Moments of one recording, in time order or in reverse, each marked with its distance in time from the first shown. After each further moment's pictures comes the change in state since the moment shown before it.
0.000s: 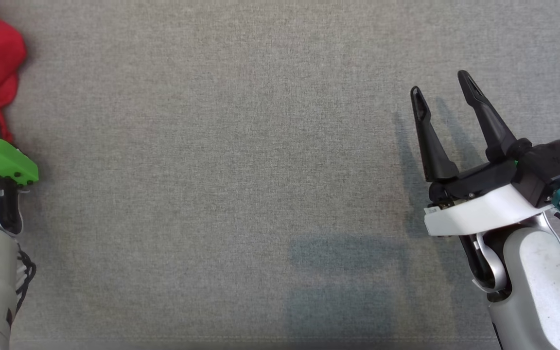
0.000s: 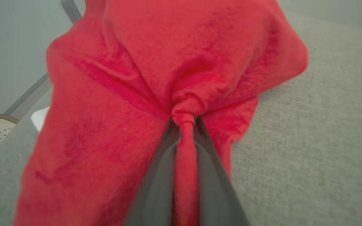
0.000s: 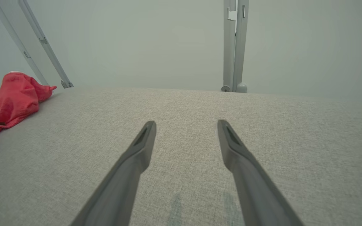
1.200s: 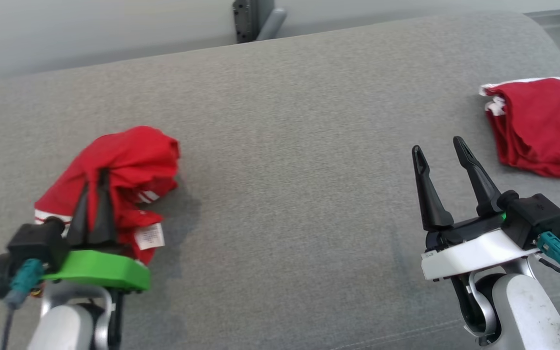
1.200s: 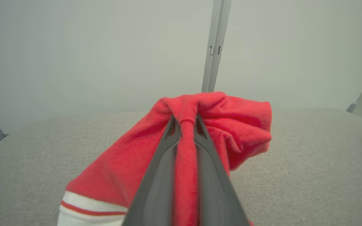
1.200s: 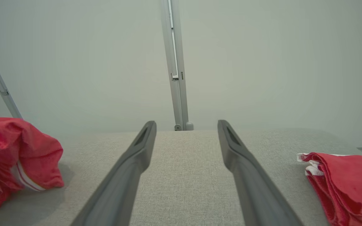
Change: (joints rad) left arm 0.738 -0.089 -0.042 -1.127 0.193 0.240 0.149; right arm 0.164 0.058 -0.040 0.084 0.033 0.000 -0.063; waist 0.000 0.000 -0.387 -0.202
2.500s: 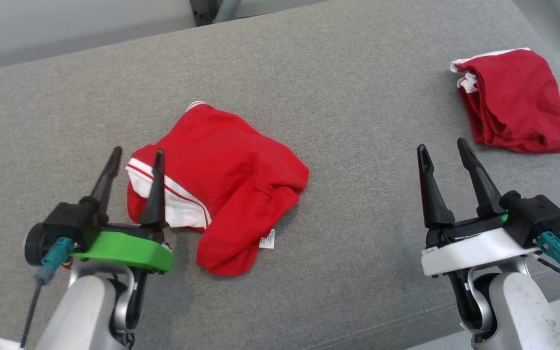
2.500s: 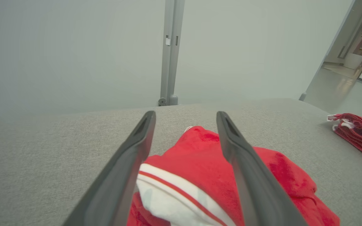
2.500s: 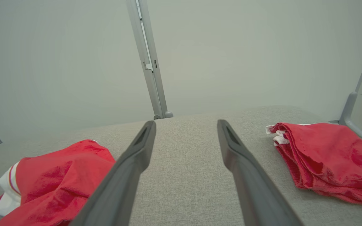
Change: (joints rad) left arm -0.160 -0.065 -0.146 0.226 -0.012 -0.122 -0.128; right arm -0.018 0.033 -0.027 0.067 0.016 0.000 -0.050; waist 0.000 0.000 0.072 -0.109
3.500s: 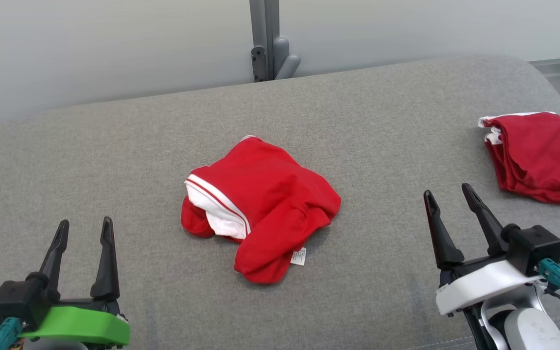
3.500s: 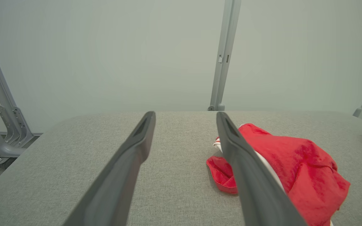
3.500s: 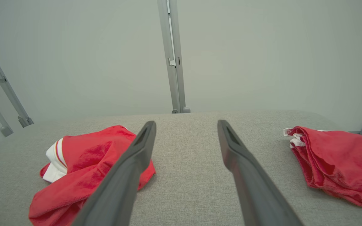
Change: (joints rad) left arm 0.332 0.142 0.146 -0.267 -0.053 0.102 0.057; right arm 0.130 -0.063 -0.002 -0.022 0.000 0.000 0.087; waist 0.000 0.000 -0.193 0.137
